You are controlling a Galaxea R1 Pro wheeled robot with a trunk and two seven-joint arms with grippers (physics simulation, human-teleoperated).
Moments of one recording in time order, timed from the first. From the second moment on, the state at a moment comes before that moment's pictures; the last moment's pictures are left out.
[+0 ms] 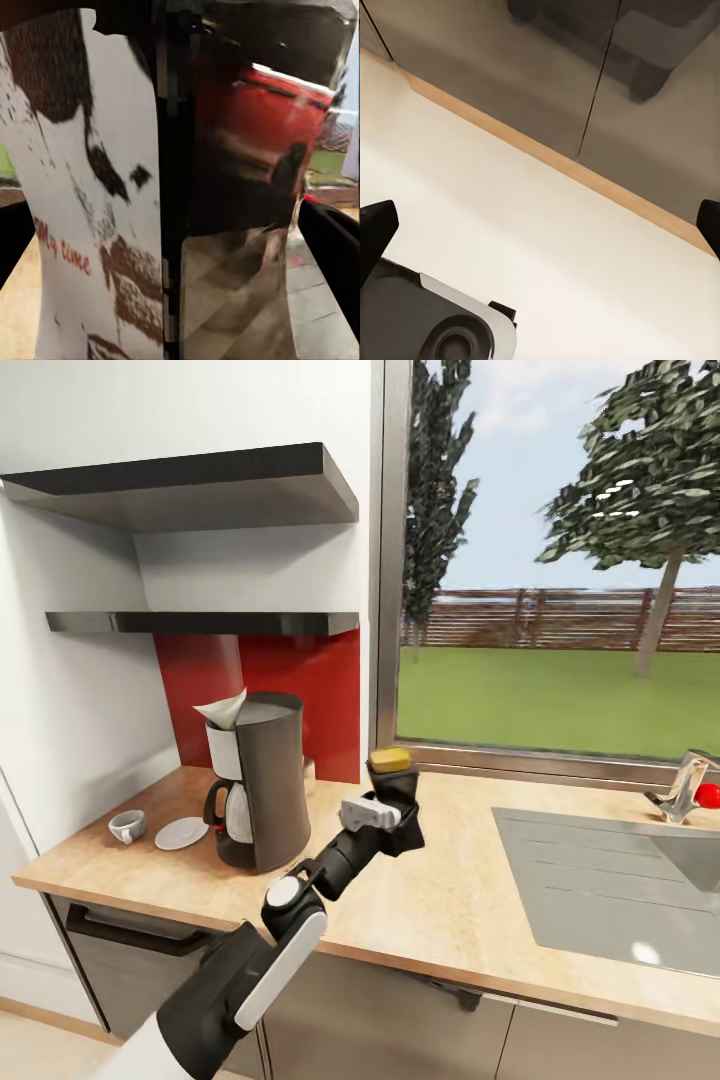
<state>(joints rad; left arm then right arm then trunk) -0.56 -0.03 -0.68 -1.42 0.50 0.10 0.03 0.06 -0.27 0.20 0.05 -0.19 -1.04 0.42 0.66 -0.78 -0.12</state>
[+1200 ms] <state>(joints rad) -0.56 -0.11 -0.90 -1.38 0.33 0.07 0.74 0.06 -0.27 0.20 0.05 -0.19 -1.04 0.42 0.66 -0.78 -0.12</state>
